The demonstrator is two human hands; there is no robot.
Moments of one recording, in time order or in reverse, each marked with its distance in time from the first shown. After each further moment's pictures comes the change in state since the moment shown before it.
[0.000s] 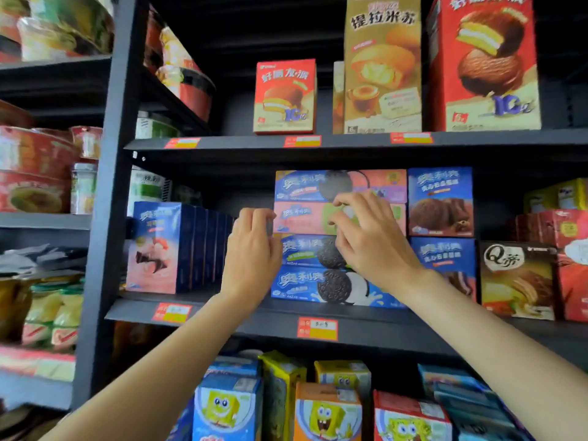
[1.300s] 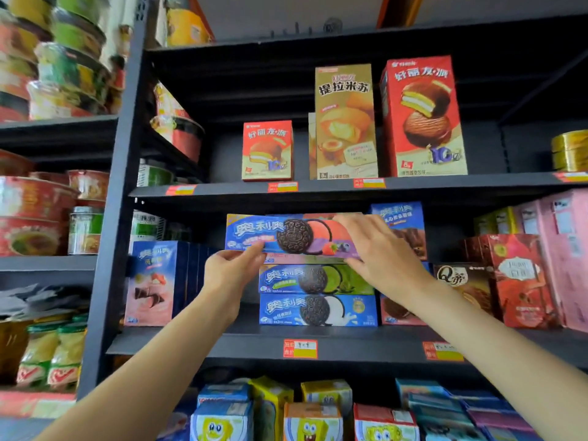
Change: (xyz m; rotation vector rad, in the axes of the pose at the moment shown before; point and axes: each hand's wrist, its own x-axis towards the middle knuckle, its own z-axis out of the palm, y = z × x) left_hand 0.012 0.034 -0.046 -1.049 -0.019 -0.820; right_hand 0.007 0.009 -0.078 -0.007 -0.352 0.225
